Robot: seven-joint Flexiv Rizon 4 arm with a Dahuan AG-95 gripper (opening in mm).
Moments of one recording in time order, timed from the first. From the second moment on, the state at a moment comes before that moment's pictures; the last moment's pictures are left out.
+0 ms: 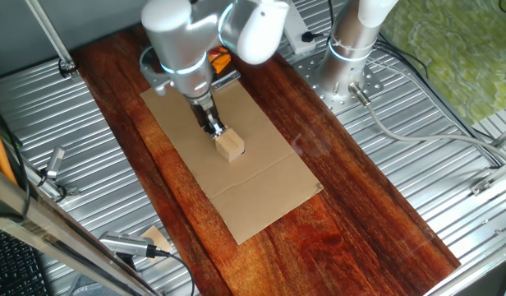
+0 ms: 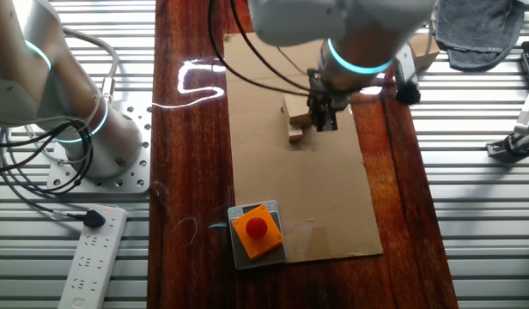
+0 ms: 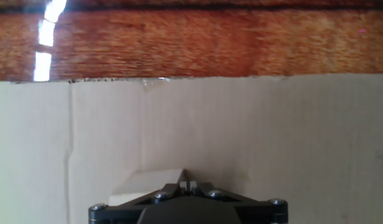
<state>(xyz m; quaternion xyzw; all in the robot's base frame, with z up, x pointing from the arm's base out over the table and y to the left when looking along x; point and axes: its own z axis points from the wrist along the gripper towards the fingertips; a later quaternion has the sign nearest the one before) 0.472 0.048 0.059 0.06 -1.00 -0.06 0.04</state>
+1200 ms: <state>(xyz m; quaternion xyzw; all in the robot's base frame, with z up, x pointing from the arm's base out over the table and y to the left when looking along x) 0.477 0.033 0.057 0.13 -0.99 -0.03 0.02</state>
